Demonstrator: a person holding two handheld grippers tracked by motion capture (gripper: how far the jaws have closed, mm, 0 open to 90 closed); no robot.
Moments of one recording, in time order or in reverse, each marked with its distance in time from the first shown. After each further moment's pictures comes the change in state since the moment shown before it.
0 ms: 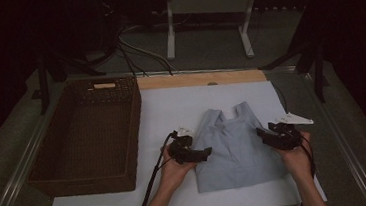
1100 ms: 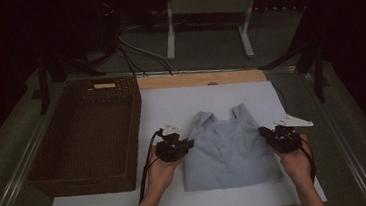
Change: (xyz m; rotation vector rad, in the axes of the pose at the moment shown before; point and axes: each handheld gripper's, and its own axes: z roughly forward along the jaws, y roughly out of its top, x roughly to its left) left arm 0.013 0.006 -0.047 -0.052 0.049 -0.011; right arm 0.012 0.003 -0.013 -0.008 0.039 -0.024
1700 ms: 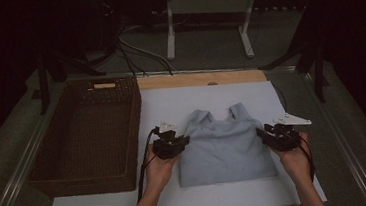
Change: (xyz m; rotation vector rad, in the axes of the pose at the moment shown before) left arm 0.005 0.003 0.000 -0.019 0.043 -0.023; right arm -0.001 0.002 0.005 0.014 -0.031 0.004
